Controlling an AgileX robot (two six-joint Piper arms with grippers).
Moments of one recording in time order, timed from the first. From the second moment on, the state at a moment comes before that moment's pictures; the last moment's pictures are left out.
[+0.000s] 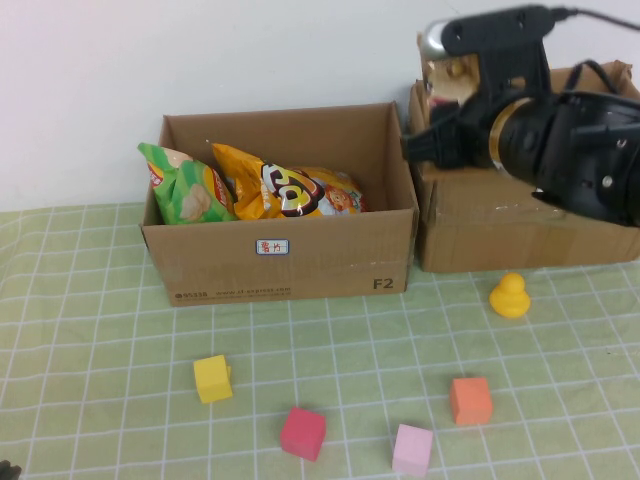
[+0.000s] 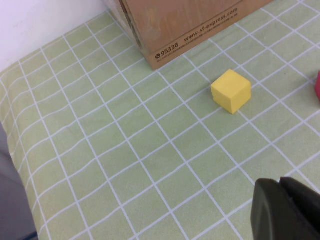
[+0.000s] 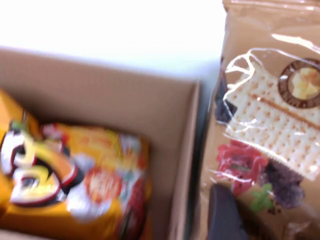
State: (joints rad) right arm 0.60 1.74 -1.37 -1.06 0.44 1.14; left arm -0.49 0.31 -0.37 0.31 0.72 -0.15
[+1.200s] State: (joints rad) right arm 0.39 2.05 -1.61 -1.68 0.49 1.86; left arm -0.49 0.31 -0.37 0.31 0.72 -0.15
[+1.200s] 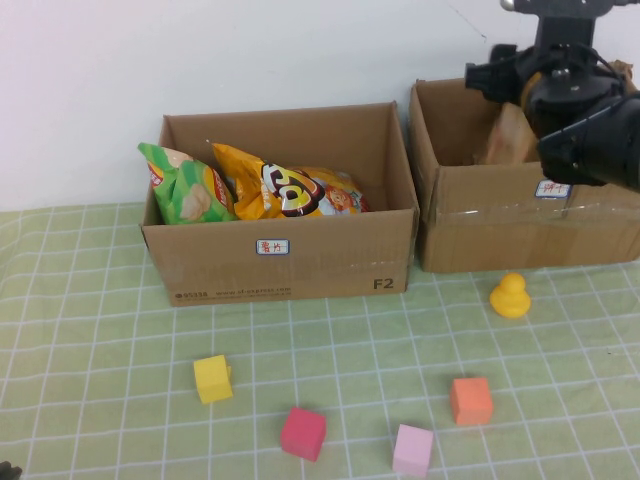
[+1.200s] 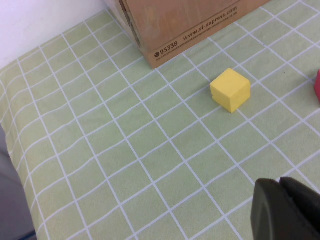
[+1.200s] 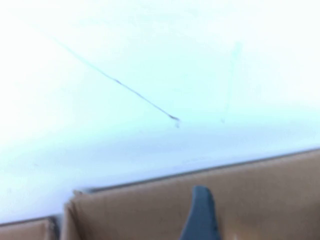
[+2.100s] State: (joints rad) right arm 0.39 1.79 -1.63 -1.73 -0.53 1.78; left arm -0.49 0.31 -0.37 0.31 0.72 -0.15
